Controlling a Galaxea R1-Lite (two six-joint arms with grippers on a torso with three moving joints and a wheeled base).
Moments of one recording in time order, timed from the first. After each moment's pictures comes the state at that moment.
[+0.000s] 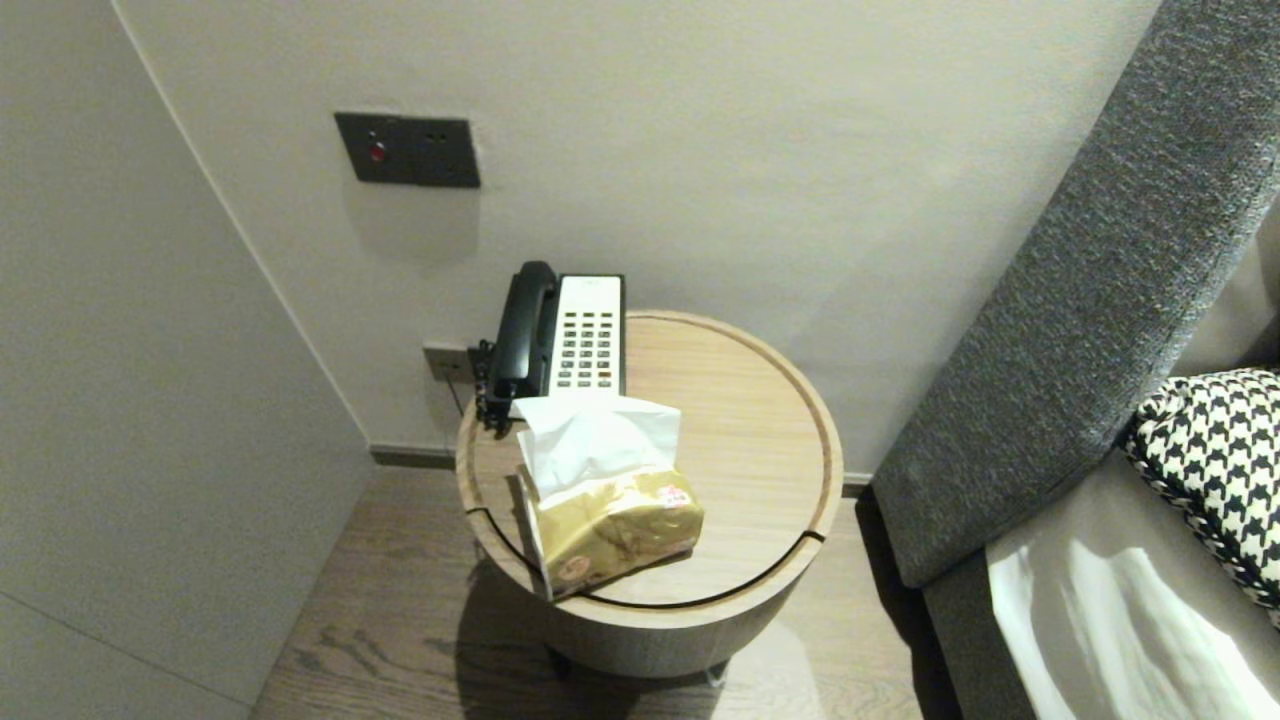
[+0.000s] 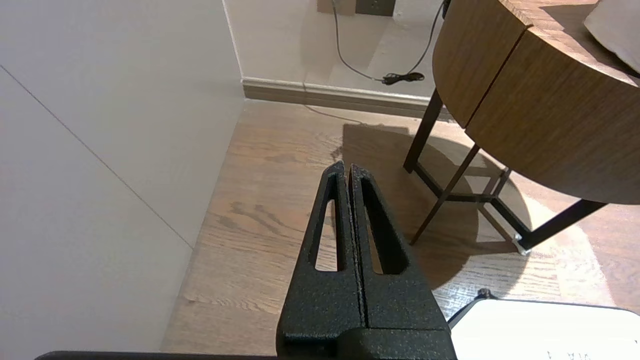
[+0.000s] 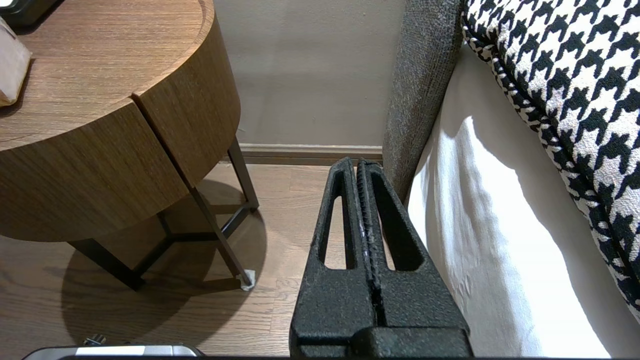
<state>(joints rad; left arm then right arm) 0.01 0.00 -0.10 0.24 0.02 -0.01 -0.01 0.02 0.00 -0.11 0.00 0.03</state>
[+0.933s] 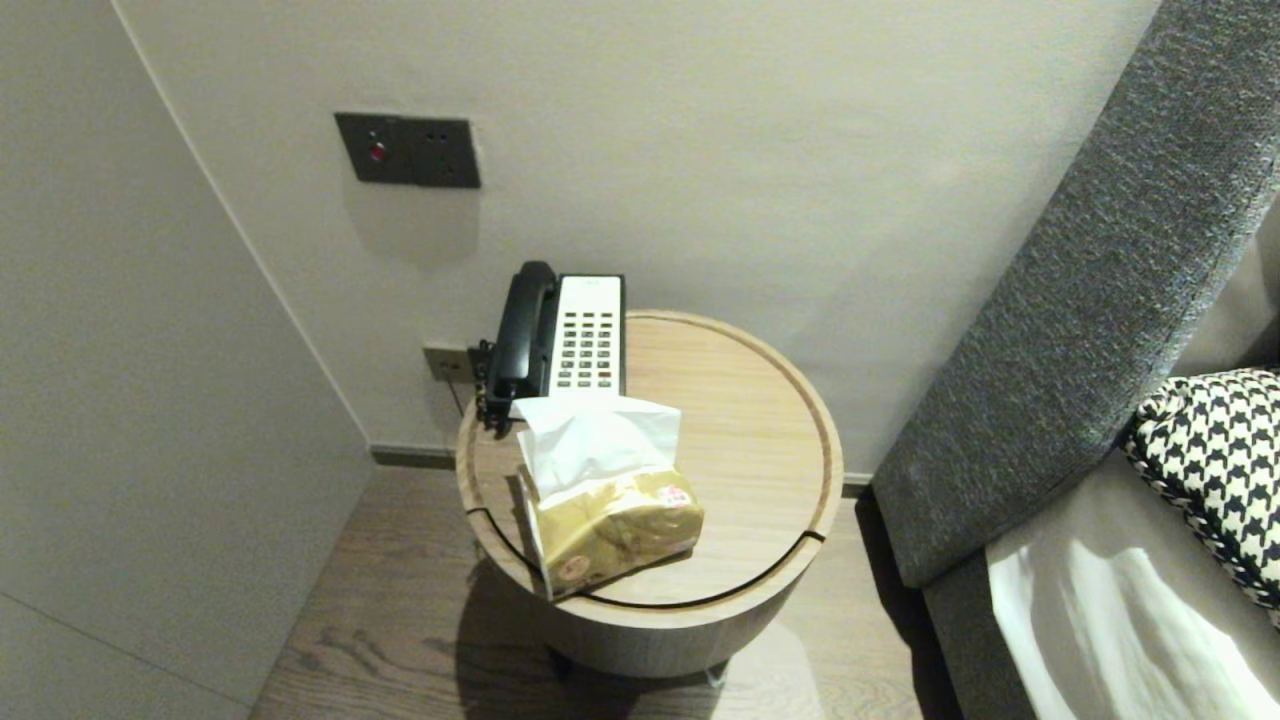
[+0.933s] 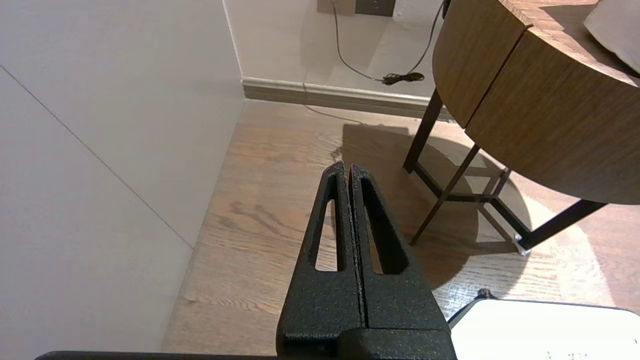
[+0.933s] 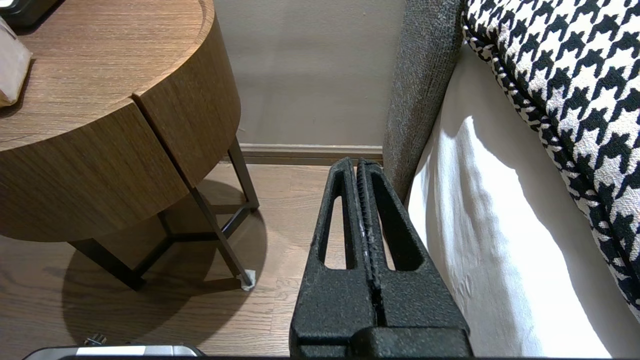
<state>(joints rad) 0.01 0.00 -0.10 0.24 0.02 -0.01 -0.01 0.02 0.00 -0.11 0.00 0.03</state>
